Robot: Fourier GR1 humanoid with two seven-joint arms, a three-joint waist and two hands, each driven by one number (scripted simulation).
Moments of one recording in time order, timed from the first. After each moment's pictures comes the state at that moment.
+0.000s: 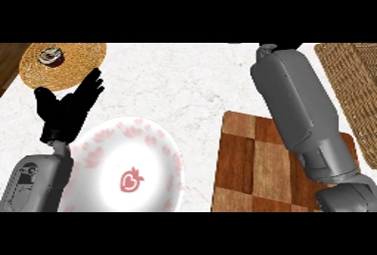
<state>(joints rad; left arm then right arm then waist) -0.32 0.22 0.07 -1.40 0.04 -0.08 0.24 -1.13 -0.11 -0.11 -0.76 1.09 -0.58 1.00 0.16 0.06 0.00</state>
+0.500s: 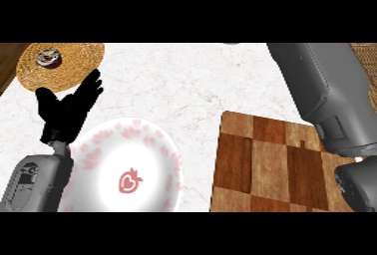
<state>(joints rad) -0.32 0.22 0.08 -1.39 0.03 -0.08 0.24 -1.36 -0.20 -0.17 -0.52 1.31 -0.64 1.06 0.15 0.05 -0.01</state>
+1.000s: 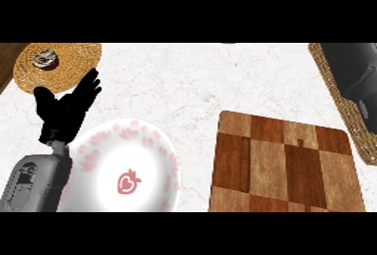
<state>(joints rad) -0.32 0.22 0.08 -1.39 0.03 -0.07 0.24 -1.50 -0.34 -0.23 -0.36 1.44 -0.65 1.10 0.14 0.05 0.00</state>
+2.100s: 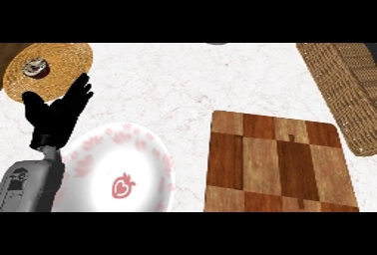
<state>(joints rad) -0.28 0.24 0.12 -1.39 0.04 -0.07 0.24 -1.43 -0.51 -0.30 -0.20 1.59 -0.69 1.15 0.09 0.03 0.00</state>
